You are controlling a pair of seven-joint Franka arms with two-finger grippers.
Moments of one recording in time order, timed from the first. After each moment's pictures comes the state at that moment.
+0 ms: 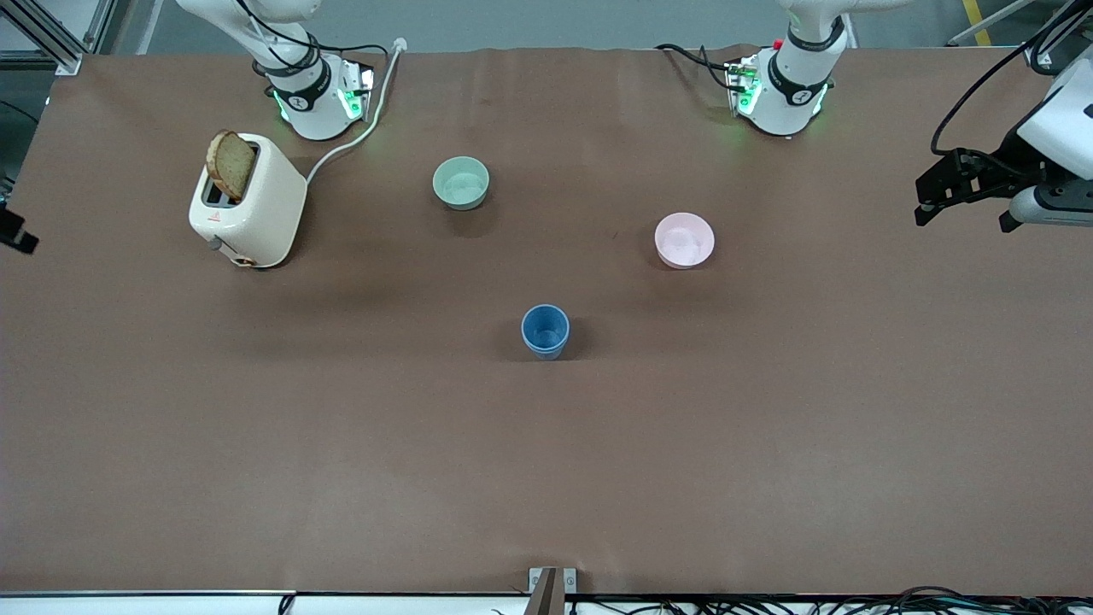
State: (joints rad) left arm 0.04 -0.01 -0.16 -1.52 0.01 1.57 0.00; right arm -0.10 0.07 -0.06 -1.38 -0.02 1.47 -0.02
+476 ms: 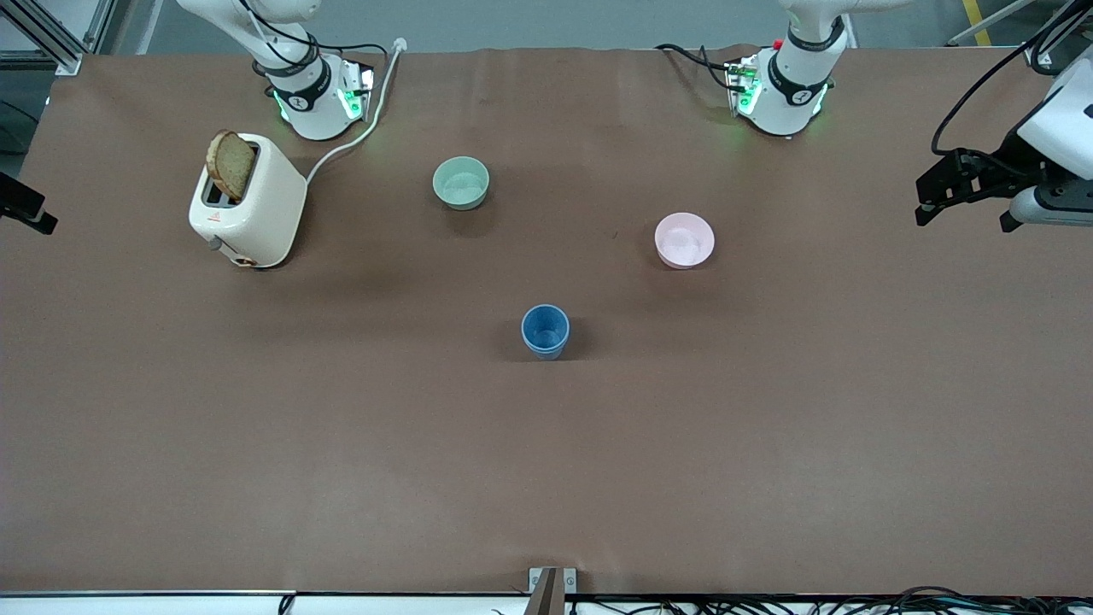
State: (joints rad) left arm 0.04 -0.01 -0.16 -1.52 0.03 1.57 0.00; right arm -0.10 0.02 -0.04 -1.47 -0.02 1.52 -0.02
